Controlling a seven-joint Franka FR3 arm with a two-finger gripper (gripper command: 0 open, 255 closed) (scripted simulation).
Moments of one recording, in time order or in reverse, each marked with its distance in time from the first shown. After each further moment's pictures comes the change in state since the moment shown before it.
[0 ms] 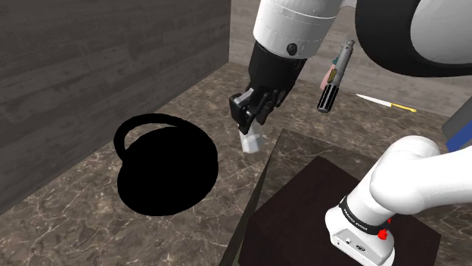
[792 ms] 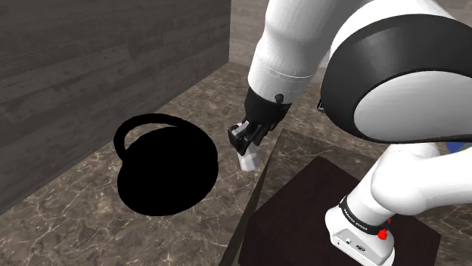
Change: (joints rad) arm 0.024 -0.027 0.047 -0.171 0.044 0.146 0.000
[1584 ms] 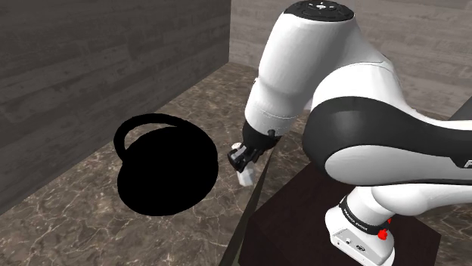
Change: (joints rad) arm 0.020 0.004 0.063 -0.147 0.050 0.153 0.004
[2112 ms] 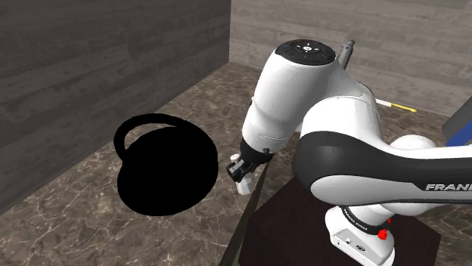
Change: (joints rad) arm 0.002 0.033 0.058 -0.080 0.034 0.116 0.007
